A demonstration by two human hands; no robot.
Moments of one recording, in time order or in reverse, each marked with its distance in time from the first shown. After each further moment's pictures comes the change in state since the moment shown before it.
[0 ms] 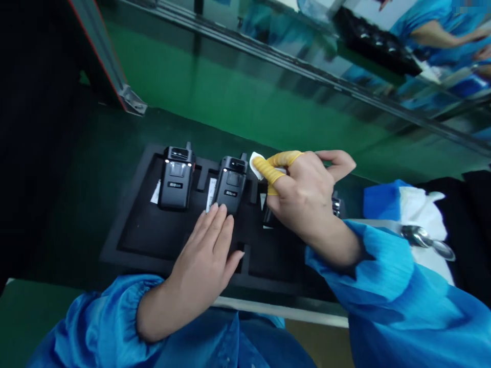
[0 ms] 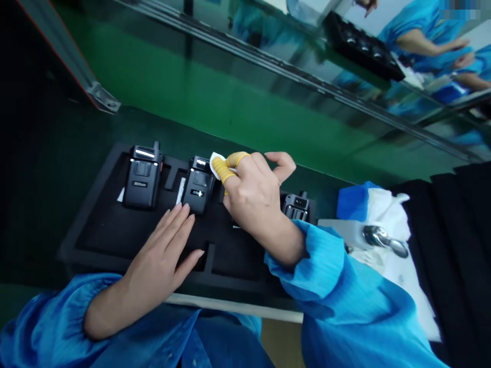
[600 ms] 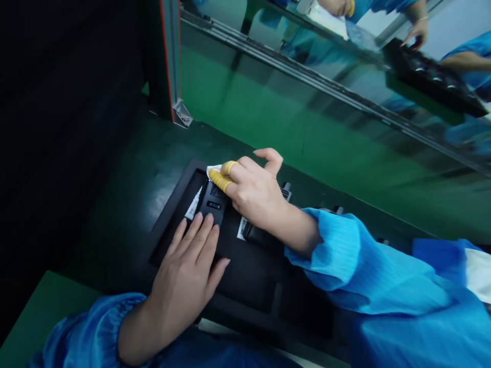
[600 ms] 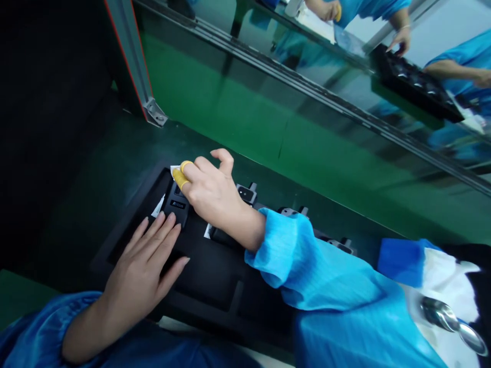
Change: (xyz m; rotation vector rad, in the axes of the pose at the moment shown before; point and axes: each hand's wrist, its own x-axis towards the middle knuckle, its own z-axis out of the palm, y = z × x) left_hand -0.020 -0.045 -0.024 0.176 0.057 -0.201; right_hand 0.083 -0.076 0.061 0.124 -0.104 -0.450
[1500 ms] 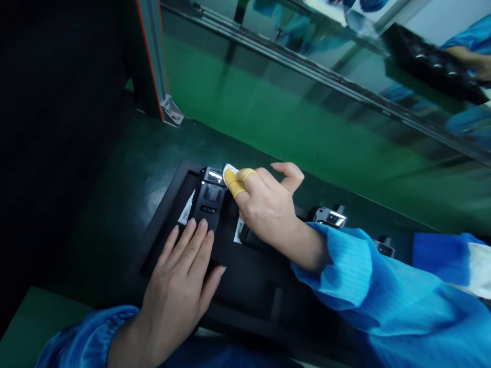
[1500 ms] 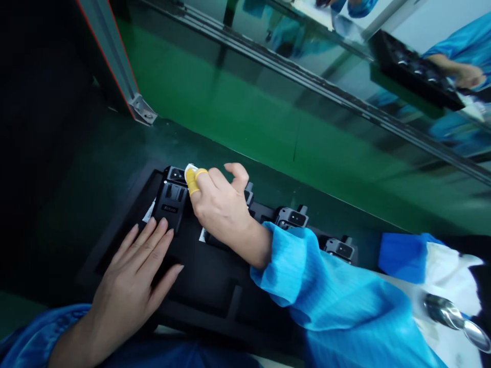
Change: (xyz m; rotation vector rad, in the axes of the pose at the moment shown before) left_hand 0.000 0.000 -0.001 -0.030 -0.004 -0.002; right_hand -0.028 0.000 -0.002 -0.163 0.147 0.099
